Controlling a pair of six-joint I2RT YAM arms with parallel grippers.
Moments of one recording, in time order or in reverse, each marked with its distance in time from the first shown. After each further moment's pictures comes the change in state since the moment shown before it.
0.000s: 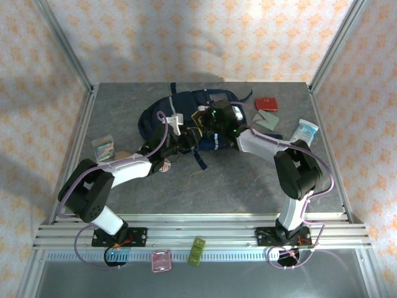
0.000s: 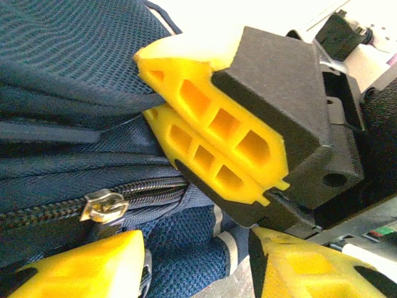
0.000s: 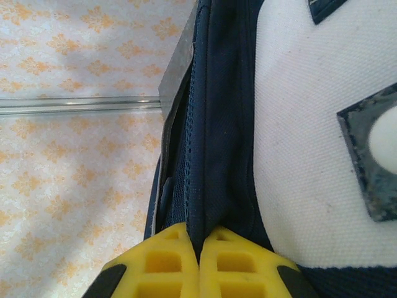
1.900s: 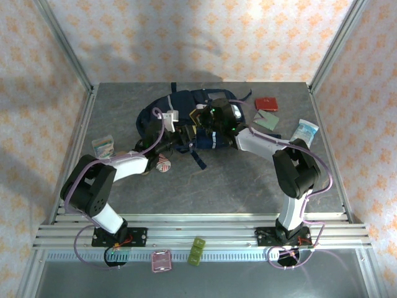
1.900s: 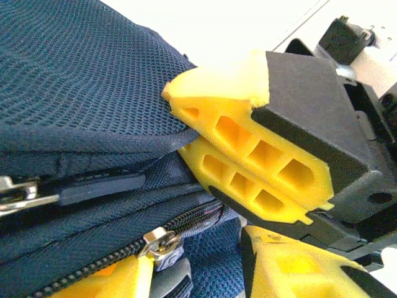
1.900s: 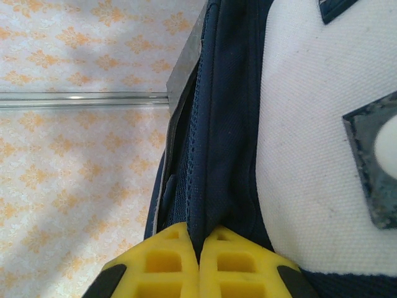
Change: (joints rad) left arm 0.111 0.048 -0.018 0.131 0.154 0.124; right arm 0.005 0.019 0.032 0.008 -0.015 -0.008
